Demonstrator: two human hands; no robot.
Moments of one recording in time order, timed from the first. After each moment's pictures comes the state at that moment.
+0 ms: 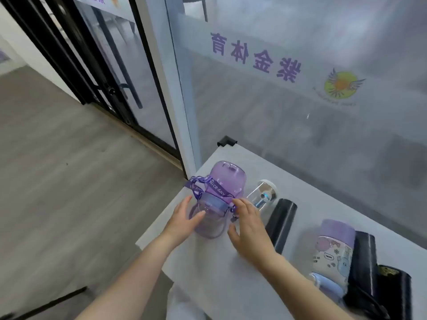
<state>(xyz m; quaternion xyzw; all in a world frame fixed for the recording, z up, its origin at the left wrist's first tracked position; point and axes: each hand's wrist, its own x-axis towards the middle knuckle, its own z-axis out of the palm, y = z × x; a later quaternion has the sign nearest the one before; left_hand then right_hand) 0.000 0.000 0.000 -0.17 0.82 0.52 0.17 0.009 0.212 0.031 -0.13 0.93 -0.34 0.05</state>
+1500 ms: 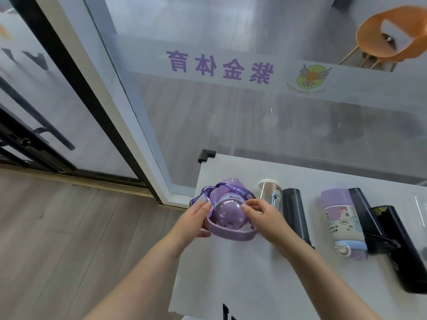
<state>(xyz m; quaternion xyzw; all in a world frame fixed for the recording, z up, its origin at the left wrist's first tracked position) -0.106 -0.057 0.068 -0.04 0.70 0.59 0.39 -0.037 0.133 0.088 0.30 0.78 -0.54 0.13</state>
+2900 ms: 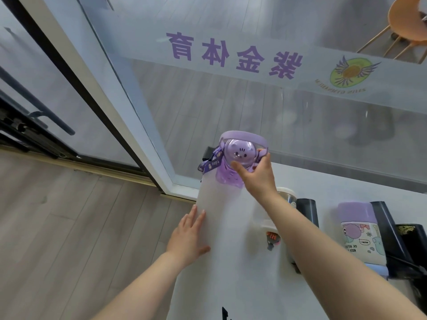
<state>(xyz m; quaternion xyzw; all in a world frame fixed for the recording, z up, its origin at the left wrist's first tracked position) -0.126 -0.074 -0.054 0.19 0.93 0.15 0.28 -0.189 0.162 0.028 0.25 0.80 -0.54 -0.07</state>
